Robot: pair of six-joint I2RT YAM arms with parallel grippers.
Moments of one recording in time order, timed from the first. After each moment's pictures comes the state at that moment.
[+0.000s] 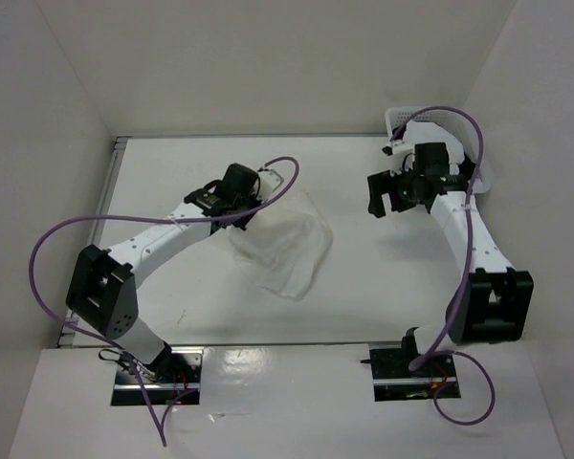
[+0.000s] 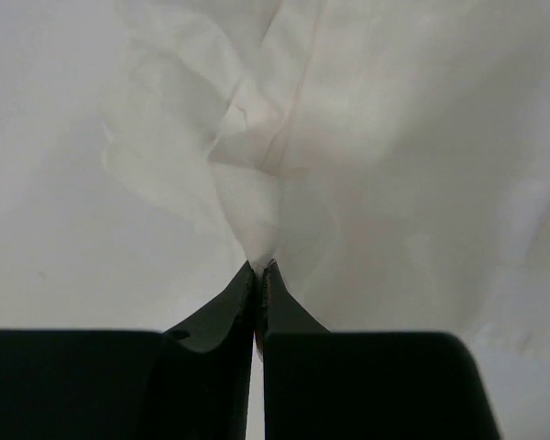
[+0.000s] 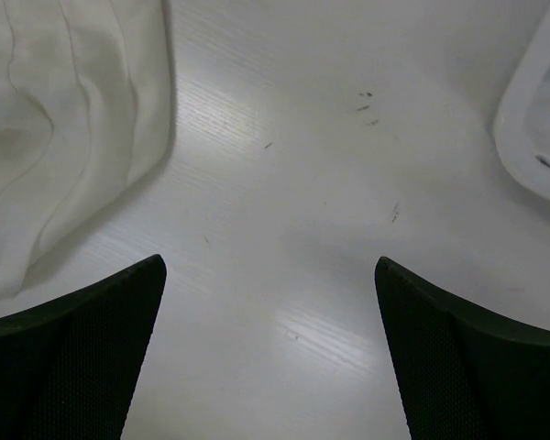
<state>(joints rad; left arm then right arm) -0.58 1.60 1.31 -0.51 -0.18 0.26 0.01 1.39 1.20 -0.66 -0.28 -0.24</state>
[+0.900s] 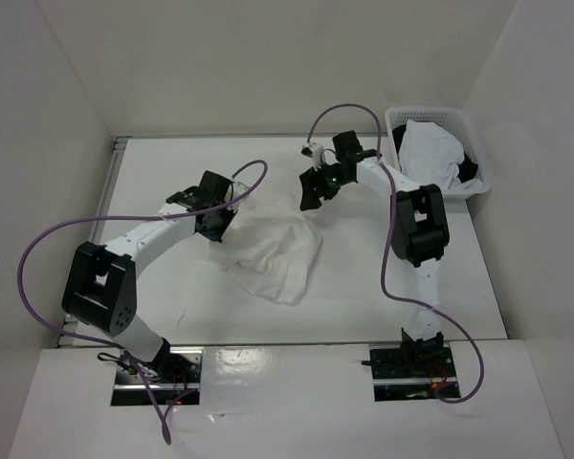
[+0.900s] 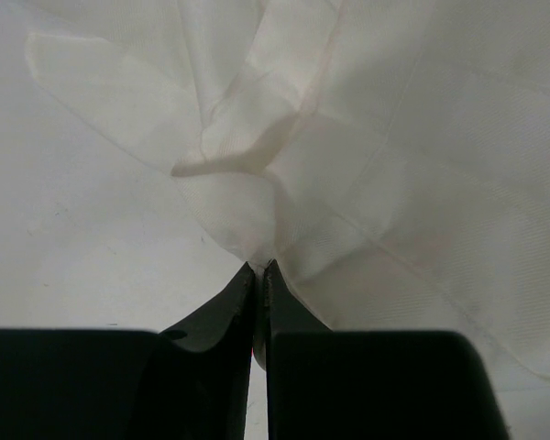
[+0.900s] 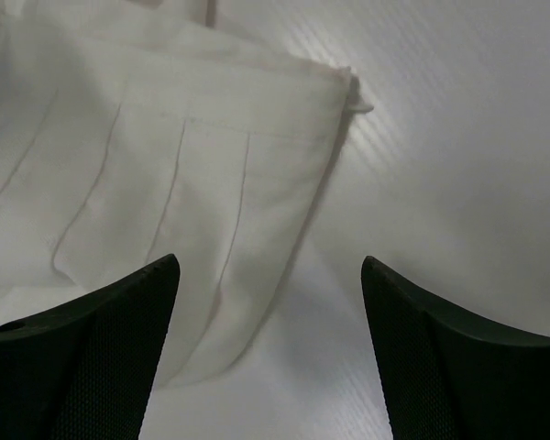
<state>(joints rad) -0.38 1.58 1.12 -0.61 -0.10 0.18 0.28 2.17 1.71 -0.59 -0.66 -0.35</state>
